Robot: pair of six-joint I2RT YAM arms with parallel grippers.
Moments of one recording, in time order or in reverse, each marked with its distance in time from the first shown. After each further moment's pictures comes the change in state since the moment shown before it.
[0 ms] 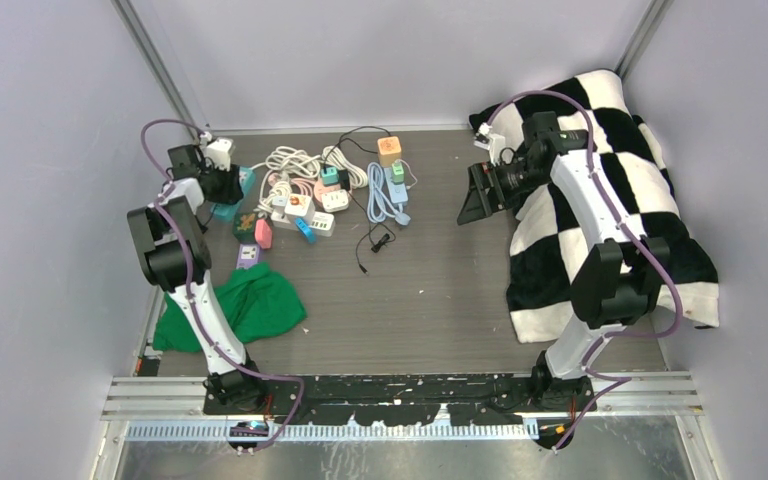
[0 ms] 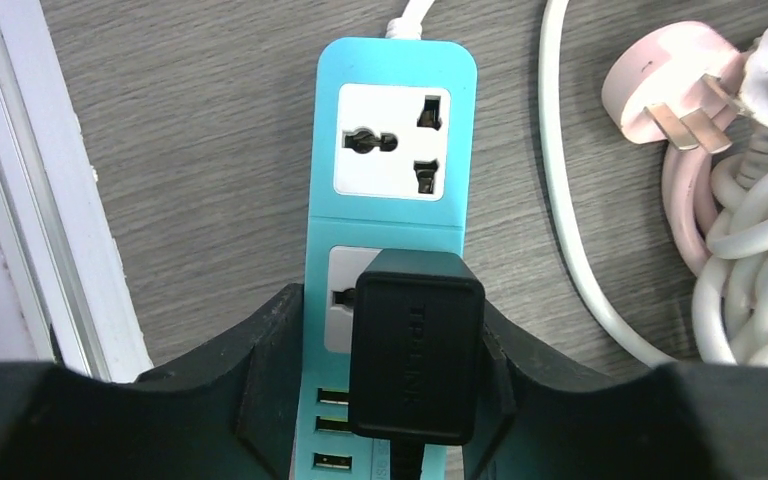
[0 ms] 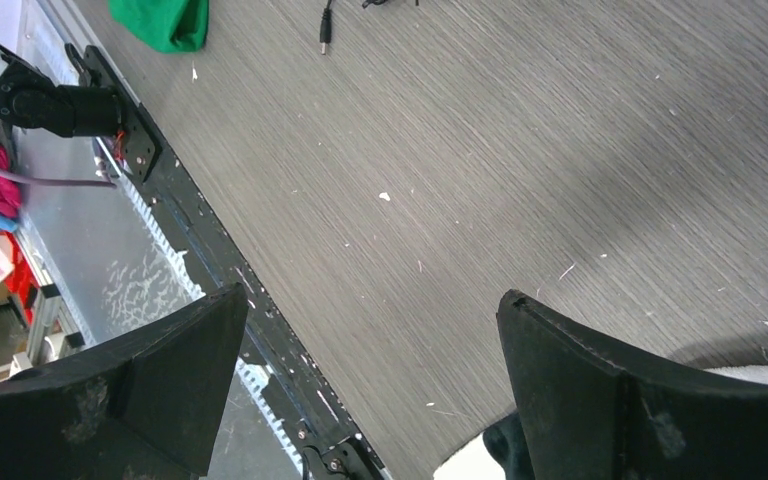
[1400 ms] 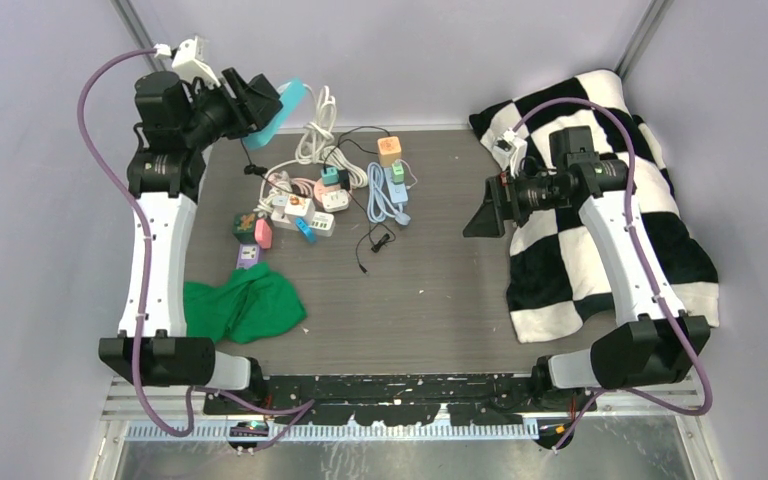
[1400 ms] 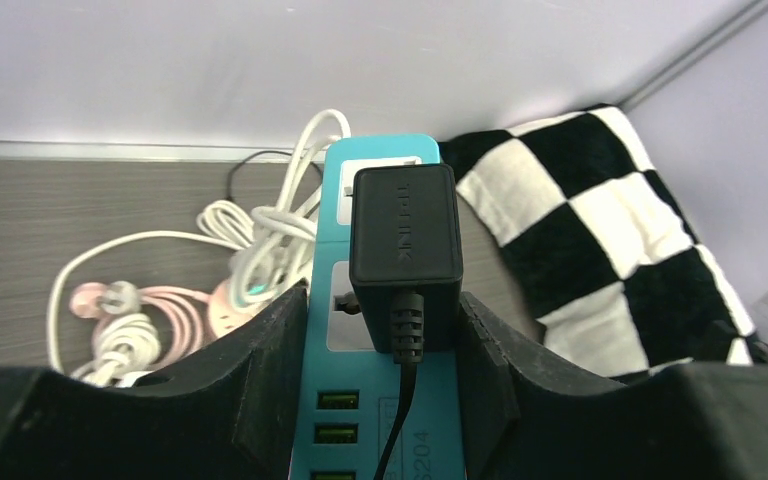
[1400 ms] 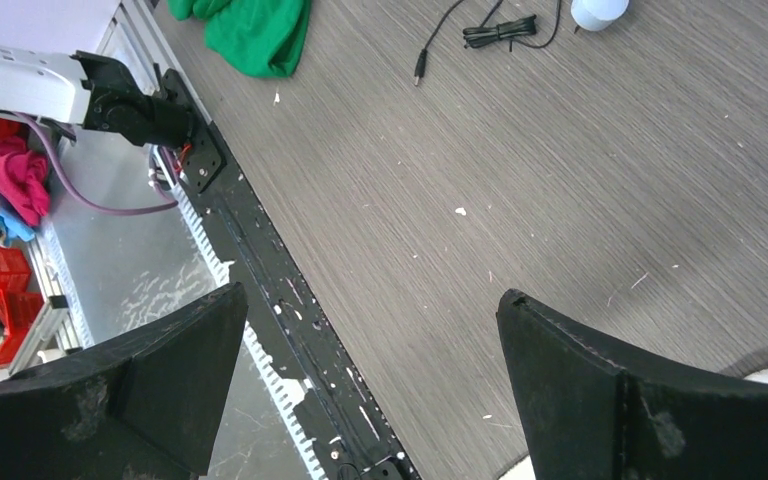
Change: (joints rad) left arm -0.298 -0.719 0.220 -0.317 0.047 -0.850; right arm -0.018 -0.348 -0.172 0.056 -0.108 0.059
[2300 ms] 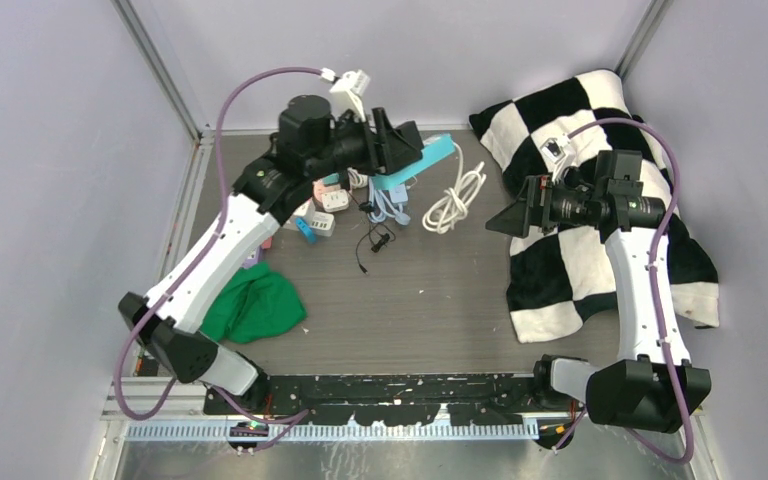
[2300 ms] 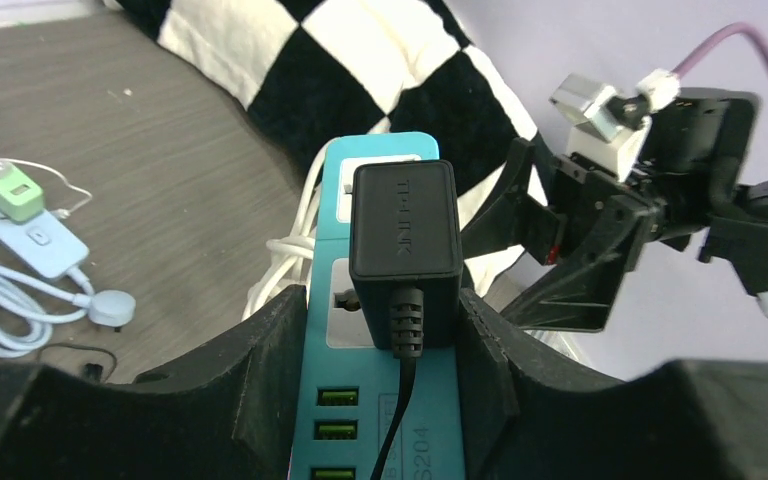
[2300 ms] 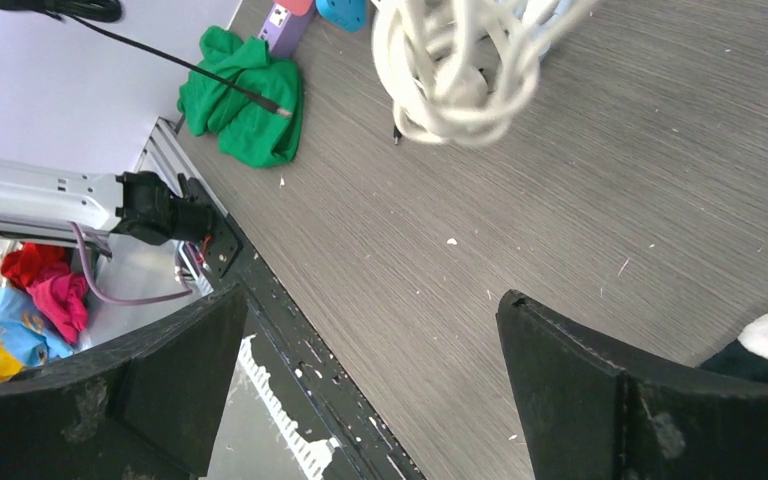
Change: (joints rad) left arm -0.645 0.043 -0.036 0.078 -0.139 -0.158; right arm -0.218 -0.197 -0.193 0.176 -0.109 0.181
